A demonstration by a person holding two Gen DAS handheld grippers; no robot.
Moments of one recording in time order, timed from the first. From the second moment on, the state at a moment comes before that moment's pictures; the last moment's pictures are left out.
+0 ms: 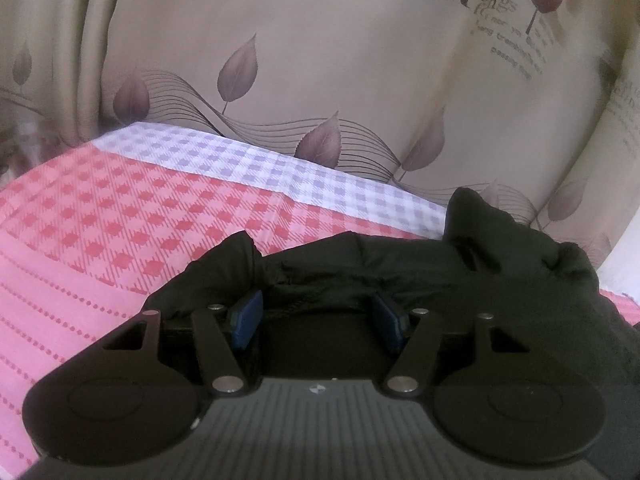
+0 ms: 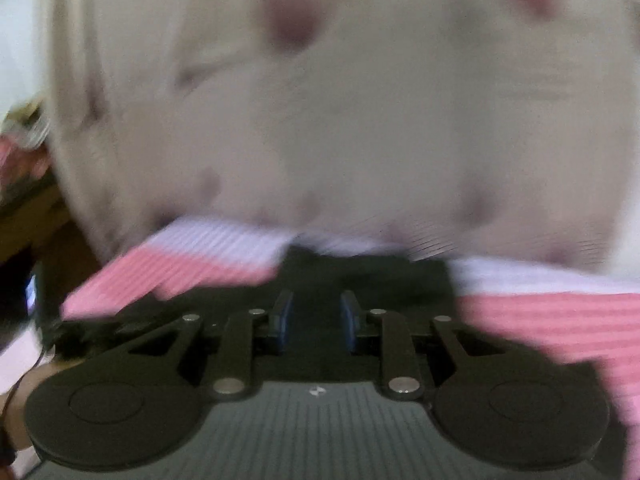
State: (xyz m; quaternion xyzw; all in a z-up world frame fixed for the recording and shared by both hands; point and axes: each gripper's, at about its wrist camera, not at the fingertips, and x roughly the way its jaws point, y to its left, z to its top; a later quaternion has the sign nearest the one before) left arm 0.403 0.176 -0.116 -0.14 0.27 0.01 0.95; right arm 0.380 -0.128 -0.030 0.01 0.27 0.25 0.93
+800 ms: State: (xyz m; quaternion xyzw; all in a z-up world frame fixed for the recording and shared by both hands) left arm 0.402 0.177 -0.116 -0.14 0.27 0.01 0.95; right arm 0.418 -0.328 -0.124 0.18 0.34 0.12 0.92
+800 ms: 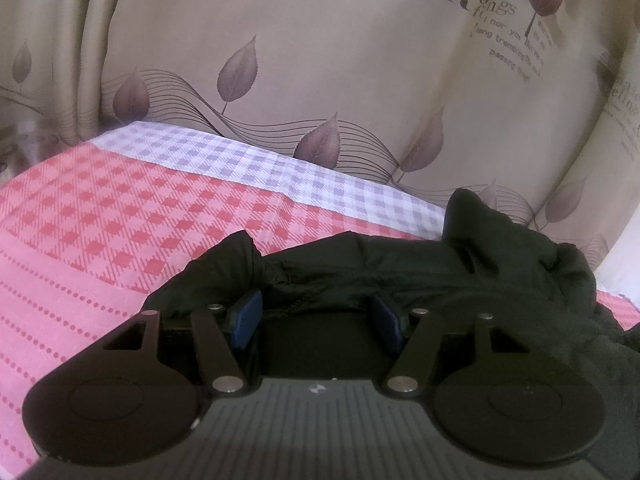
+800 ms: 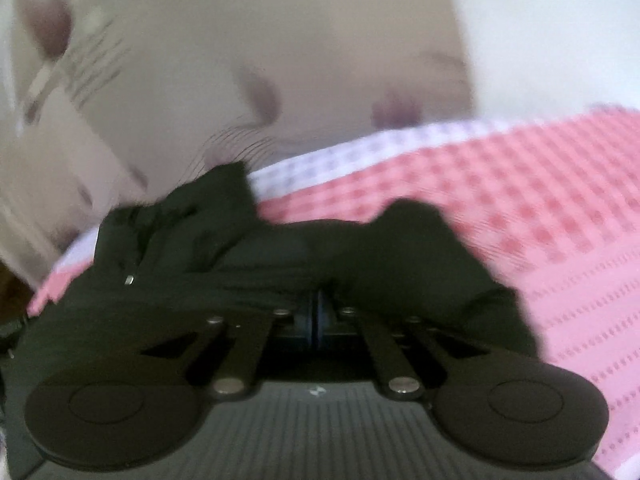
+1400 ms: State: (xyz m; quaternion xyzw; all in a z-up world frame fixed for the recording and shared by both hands) left arm 0.396 0.175 -0.100 -0.13 0.28 0.01 0.95; right arm 0.415 -0.348 -0.138 0.21 0.33 0.10 0.92
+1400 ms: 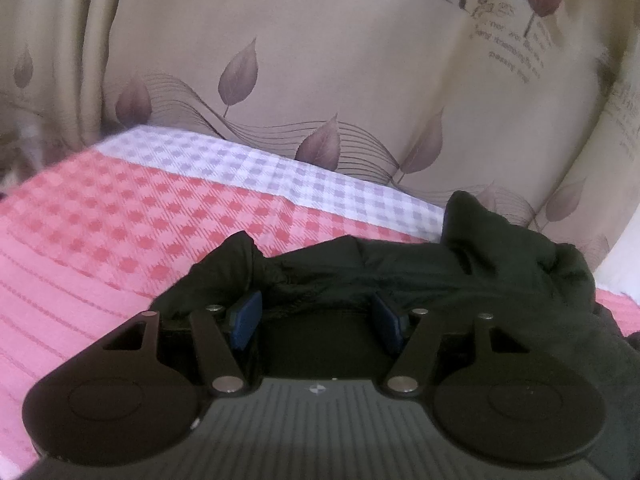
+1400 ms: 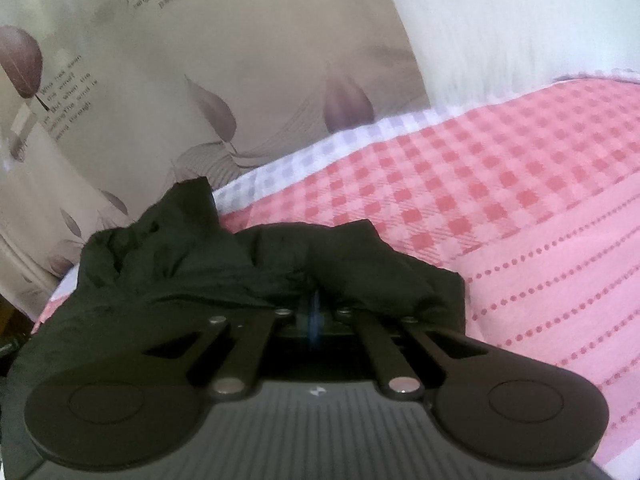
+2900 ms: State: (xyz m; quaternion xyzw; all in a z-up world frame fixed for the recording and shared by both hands) left arm 0.364 0.292 -0.131 -0.29 0.31 -0.34 0.84; right arm 0.208 -0.152 -0.067 -0.09 0.15 0.22 0.96
